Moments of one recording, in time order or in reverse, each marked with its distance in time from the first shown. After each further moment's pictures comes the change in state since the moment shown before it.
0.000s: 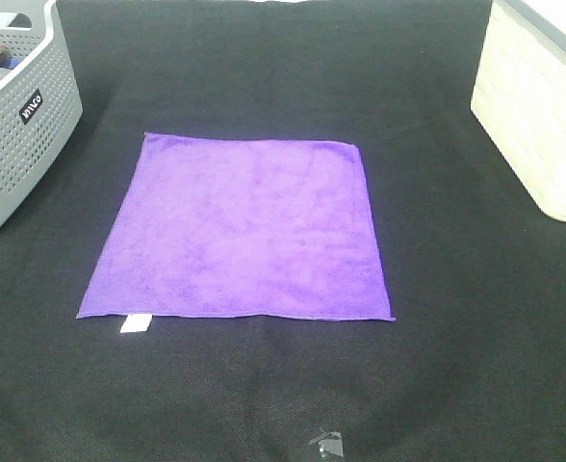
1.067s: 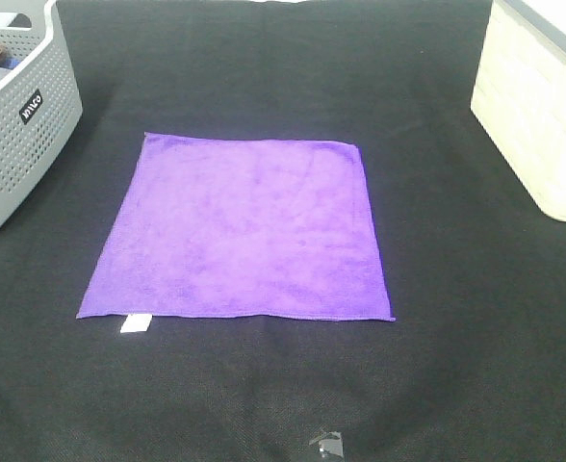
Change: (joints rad) left arm 0.000 0.000 0.000 0.000 0.000 -0.003; right arm 0.000 0.000 0.000 0.000 -0.007 0.000
